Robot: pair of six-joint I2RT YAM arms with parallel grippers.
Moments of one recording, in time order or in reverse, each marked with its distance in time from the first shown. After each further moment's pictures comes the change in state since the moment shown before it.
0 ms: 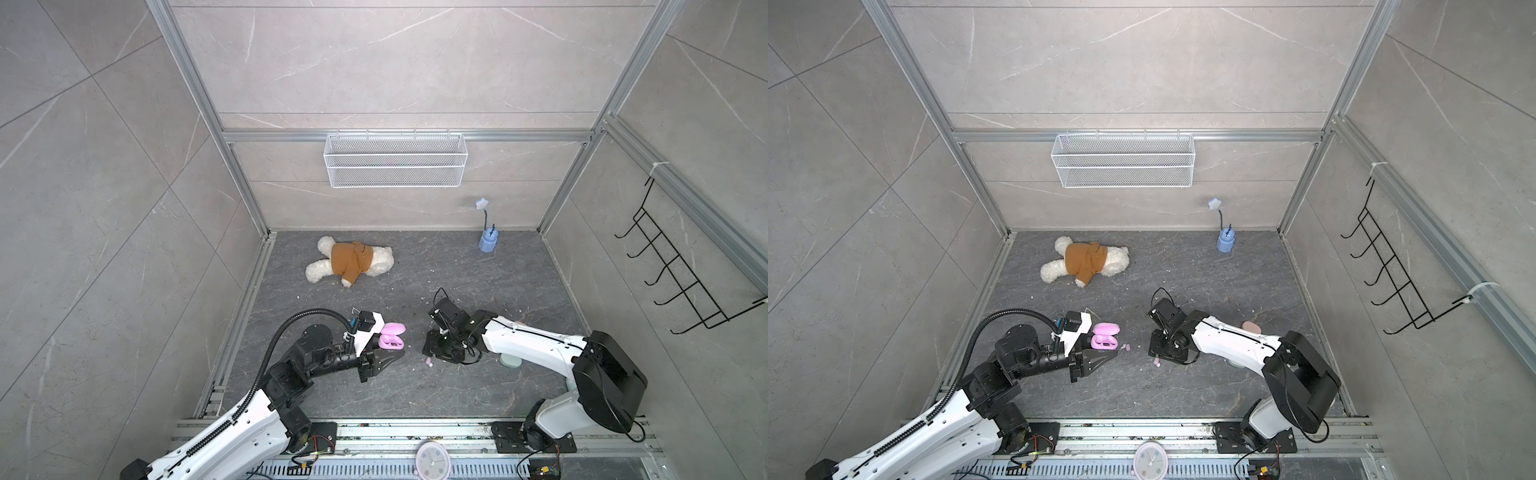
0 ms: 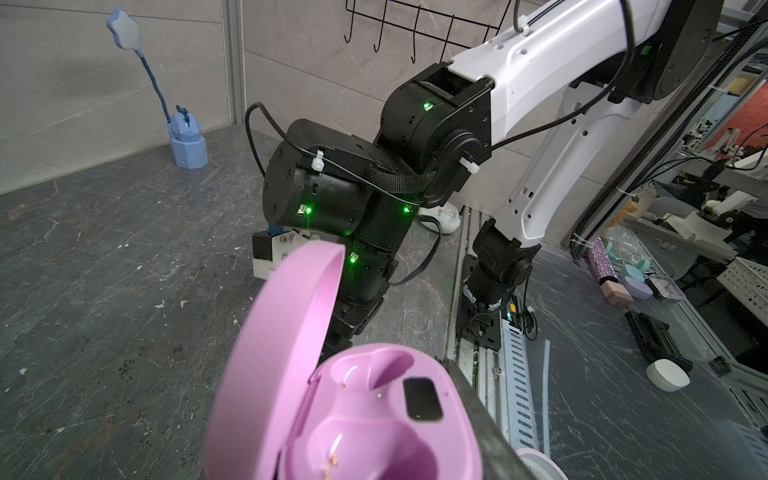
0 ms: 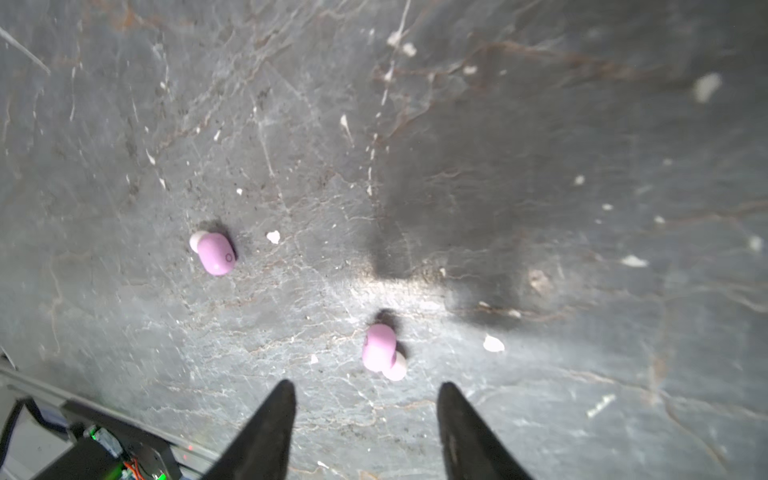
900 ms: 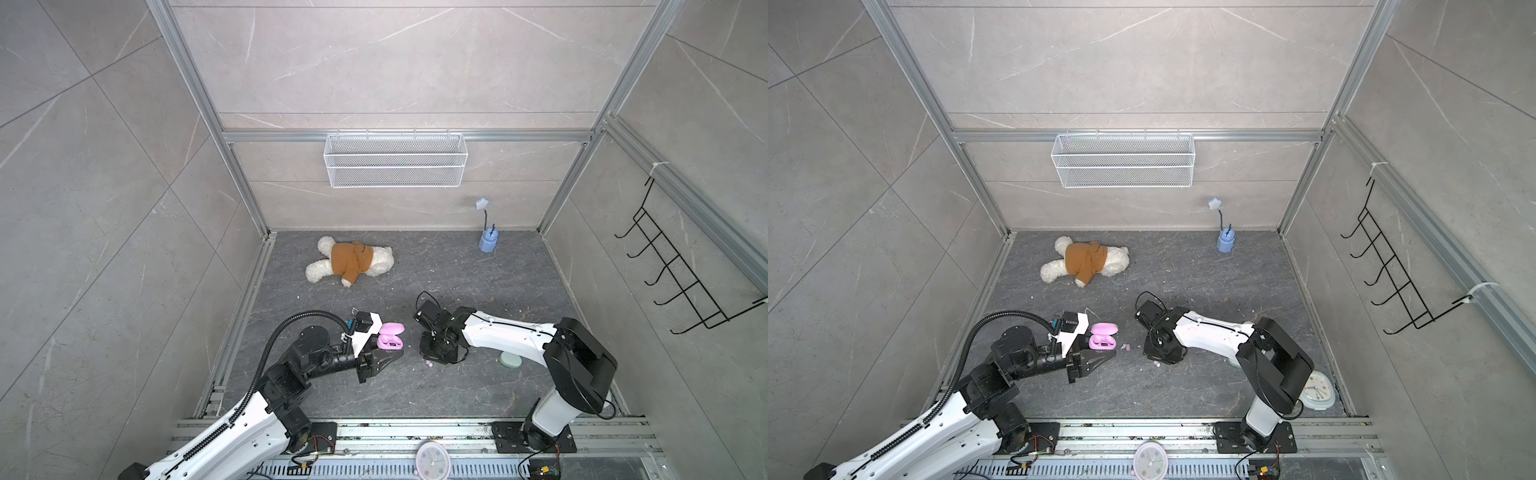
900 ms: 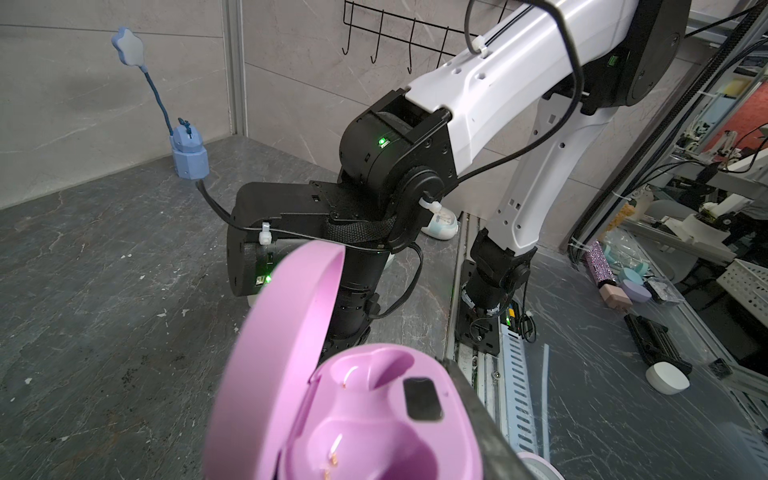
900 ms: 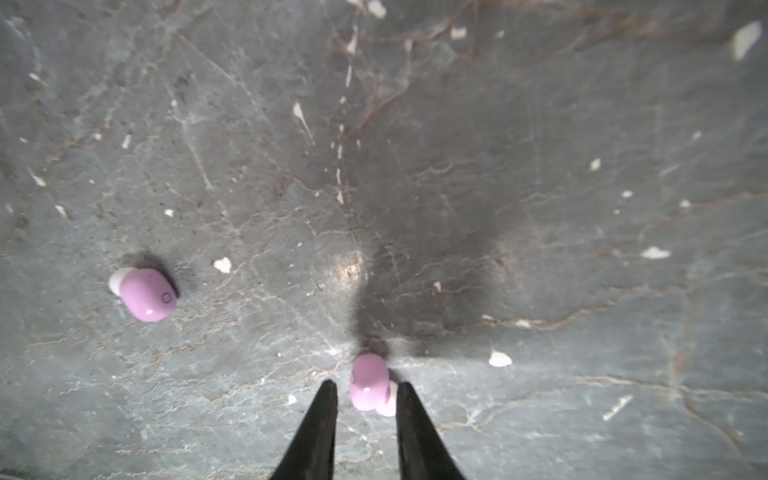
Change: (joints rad) left arm 0.000 -0.022 0.000 0.001 0.000 0.000; right arm 0.050 0.155 0.095 -0.081 0.064 0.074
